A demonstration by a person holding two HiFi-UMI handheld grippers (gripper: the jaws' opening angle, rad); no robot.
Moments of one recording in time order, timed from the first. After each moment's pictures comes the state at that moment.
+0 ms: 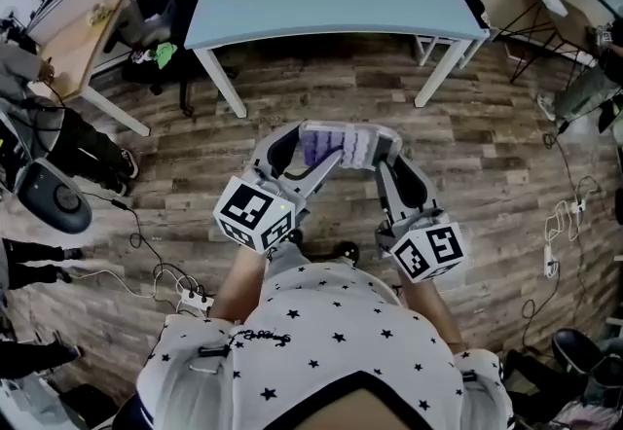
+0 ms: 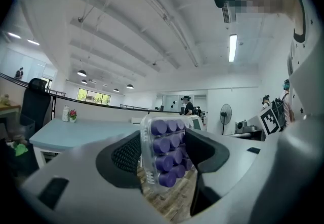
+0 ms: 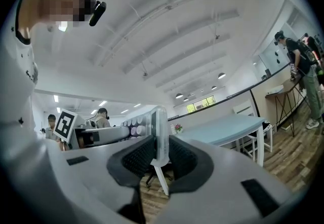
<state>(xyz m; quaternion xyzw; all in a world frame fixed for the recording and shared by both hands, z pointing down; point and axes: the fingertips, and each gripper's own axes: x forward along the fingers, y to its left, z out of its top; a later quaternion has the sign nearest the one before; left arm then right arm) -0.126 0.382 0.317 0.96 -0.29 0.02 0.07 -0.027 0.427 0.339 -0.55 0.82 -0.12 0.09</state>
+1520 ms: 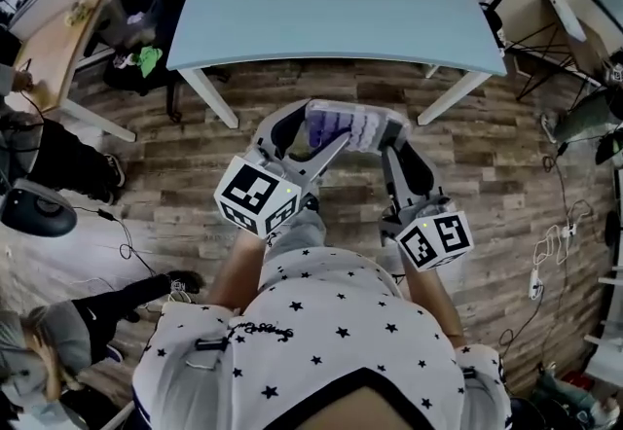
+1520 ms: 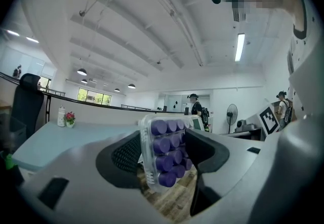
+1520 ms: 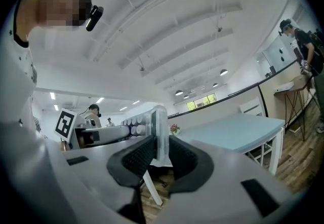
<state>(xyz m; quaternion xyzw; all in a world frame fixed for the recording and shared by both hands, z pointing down) -0.098 0.168 0.327 0.96 -0.29 0.02 0.07 0.000 0.212 0.350 -0.55 0.82 -0.13 0.07</state>
